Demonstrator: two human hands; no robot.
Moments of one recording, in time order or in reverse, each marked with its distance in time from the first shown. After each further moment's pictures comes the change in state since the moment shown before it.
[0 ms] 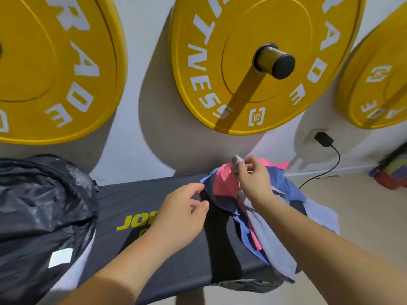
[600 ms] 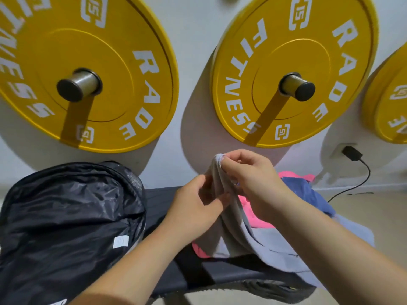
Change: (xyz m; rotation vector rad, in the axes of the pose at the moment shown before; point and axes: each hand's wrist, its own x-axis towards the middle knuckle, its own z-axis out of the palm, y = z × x) left_hand -0.059 0.035 -0.066 -0.181 0.135 0.057; right_hand -0.128 -0.177 -0.033 0.618 -0.477 0.018
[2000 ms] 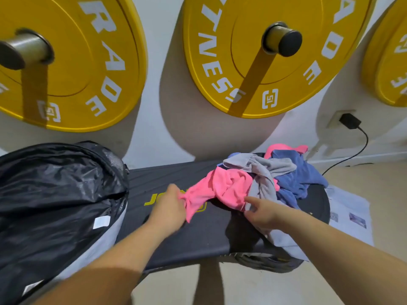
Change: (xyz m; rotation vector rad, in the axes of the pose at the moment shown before) left_hand 0.023 -0.126 0.041 0.559 0.031 -0.251; right_hand 0.006 0.162 -0.131 -1.093 -0.328 0.596
